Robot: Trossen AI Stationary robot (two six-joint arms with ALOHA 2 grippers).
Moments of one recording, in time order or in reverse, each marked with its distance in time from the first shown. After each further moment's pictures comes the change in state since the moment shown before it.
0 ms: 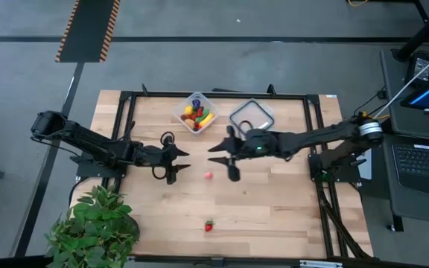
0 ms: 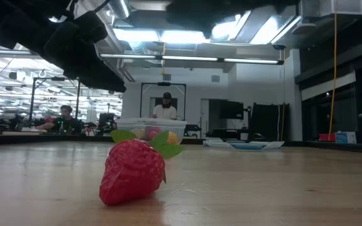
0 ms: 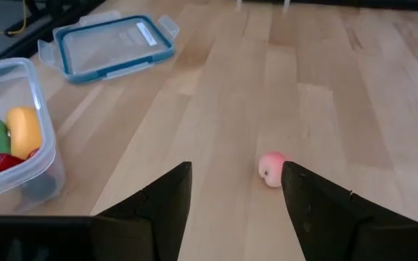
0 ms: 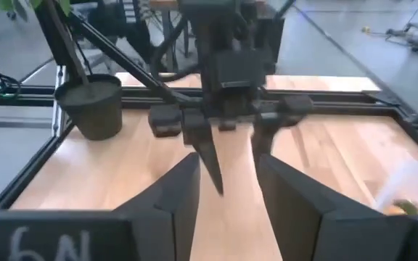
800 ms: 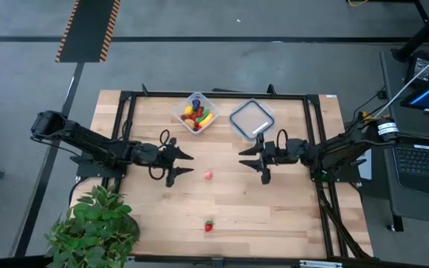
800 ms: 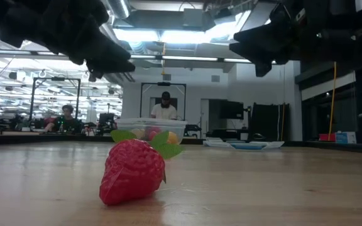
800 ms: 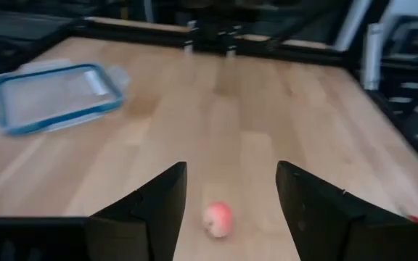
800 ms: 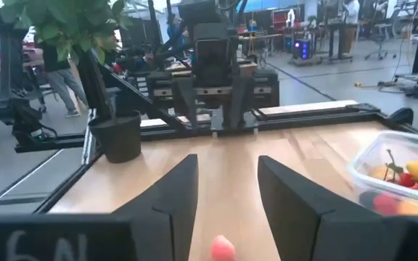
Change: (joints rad) left arm 0.000 0.000 0.000 0.172 0.121 0.021; right arm -0.008 -0.225 -0.760 0.835 -0.004 0.103
